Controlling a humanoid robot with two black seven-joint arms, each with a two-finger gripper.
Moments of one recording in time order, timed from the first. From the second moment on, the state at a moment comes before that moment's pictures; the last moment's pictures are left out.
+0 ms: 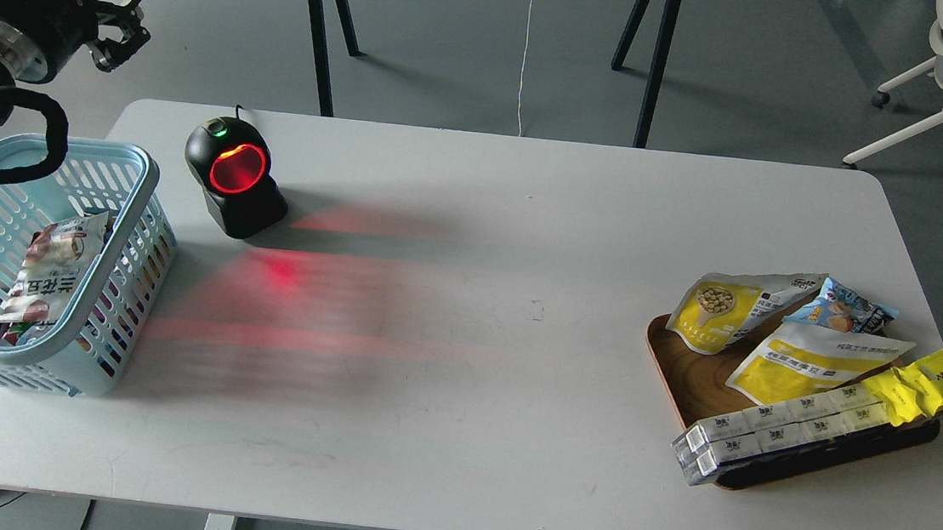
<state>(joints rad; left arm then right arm) -0.84 0.60 -0.83 -0.77 -0.17 -0.21 -0.03 1.22 -1.21 0.53 1.41 0.31 -0.15 -0.08</state>
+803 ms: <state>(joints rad) -0.85 0.60 -0.83 -0.81 -0.17 -0.21 -0.04 2.29 -0.55 -0.84 1.43 0.66 -0.25 -0.22</state>
